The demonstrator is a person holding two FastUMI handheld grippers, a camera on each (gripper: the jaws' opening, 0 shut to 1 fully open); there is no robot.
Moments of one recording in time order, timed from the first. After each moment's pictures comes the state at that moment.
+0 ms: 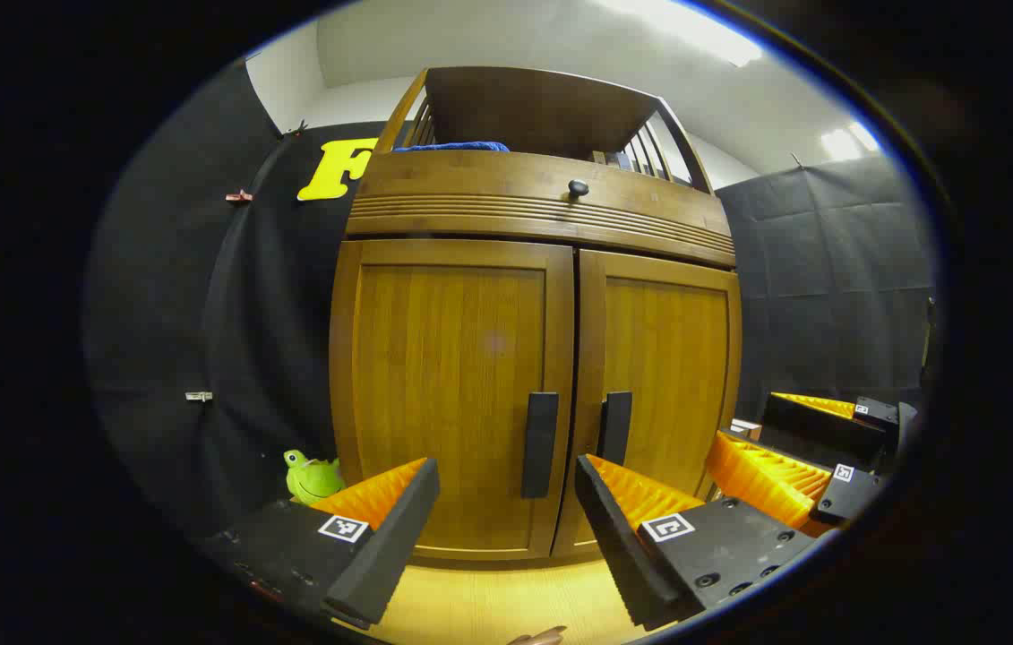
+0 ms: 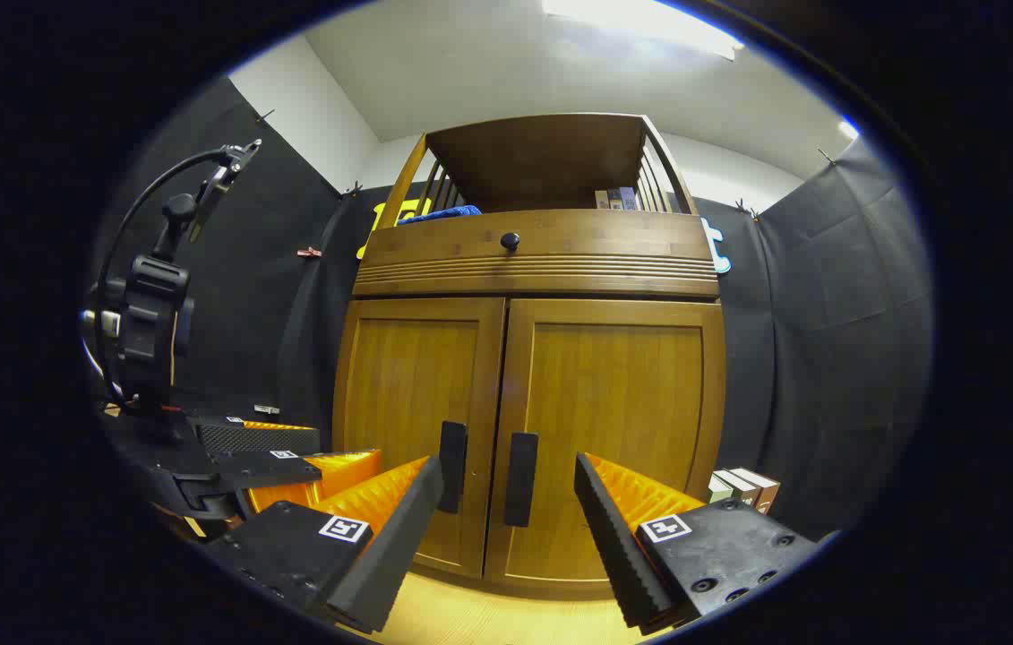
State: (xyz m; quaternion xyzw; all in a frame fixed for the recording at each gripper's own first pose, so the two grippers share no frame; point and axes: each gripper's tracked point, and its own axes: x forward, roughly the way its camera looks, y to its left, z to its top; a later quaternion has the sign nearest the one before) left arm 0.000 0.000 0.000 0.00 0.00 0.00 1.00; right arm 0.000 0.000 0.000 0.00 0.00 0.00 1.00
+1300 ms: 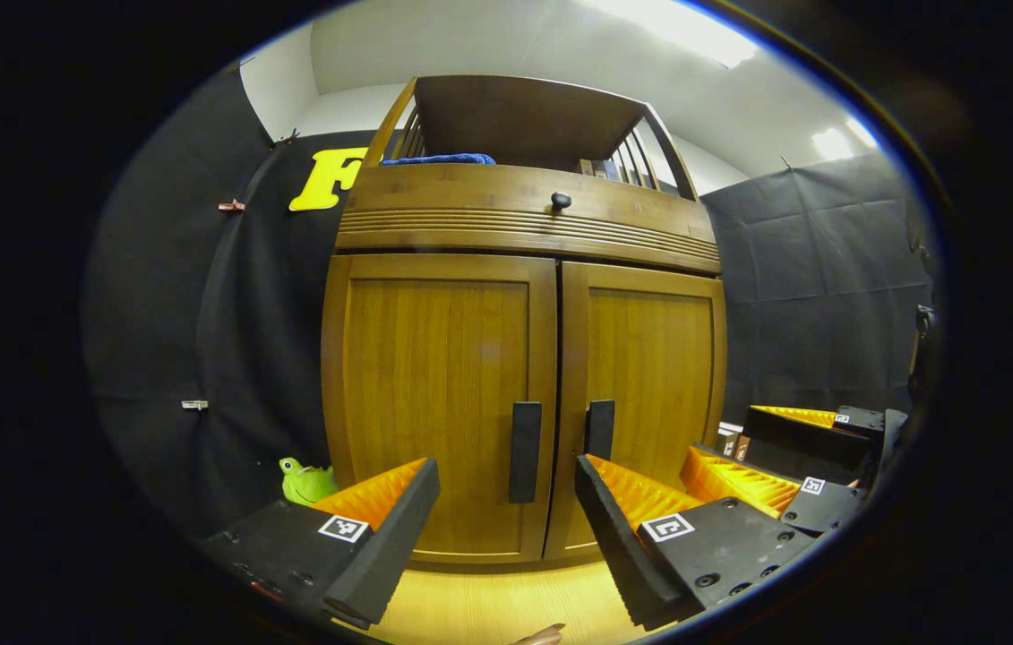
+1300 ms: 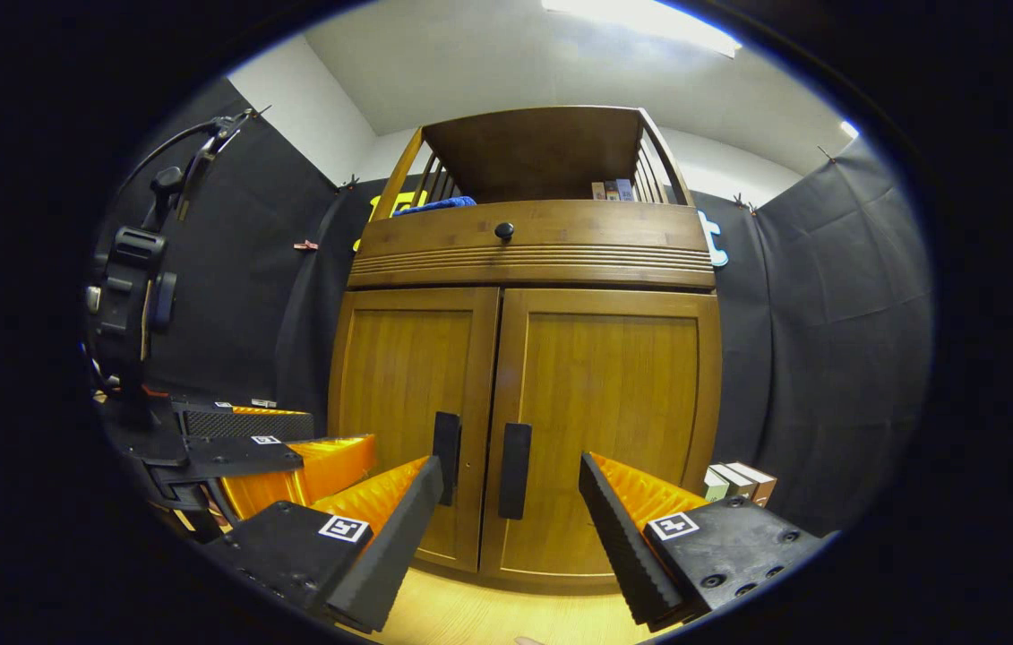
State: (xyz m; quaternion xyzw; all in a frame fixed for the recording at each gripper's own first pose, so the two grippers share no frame) left arm -0.009 -0.012 0.008 0.01 -0.01 -0.01 1.00; right arm -0.001 -0.002 -0.004 0.01 0.01 0.00 1.00
